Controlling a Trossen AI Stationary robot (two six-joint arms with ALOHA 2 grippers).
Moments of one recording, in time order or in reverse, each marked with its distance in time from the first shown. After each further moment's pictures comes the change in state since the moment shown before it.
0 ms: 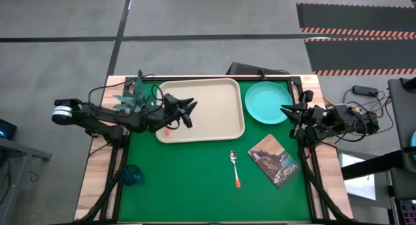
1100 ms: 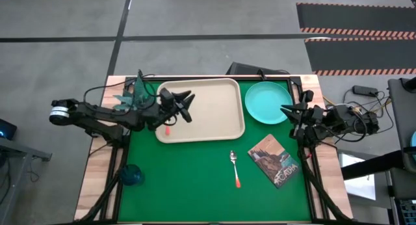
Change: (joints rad) left arm 0.009 -0.048 0.054 0.009 -0.087 0.109; right arm 0.000 0.000 0.000 0.001 0.000 -0.019
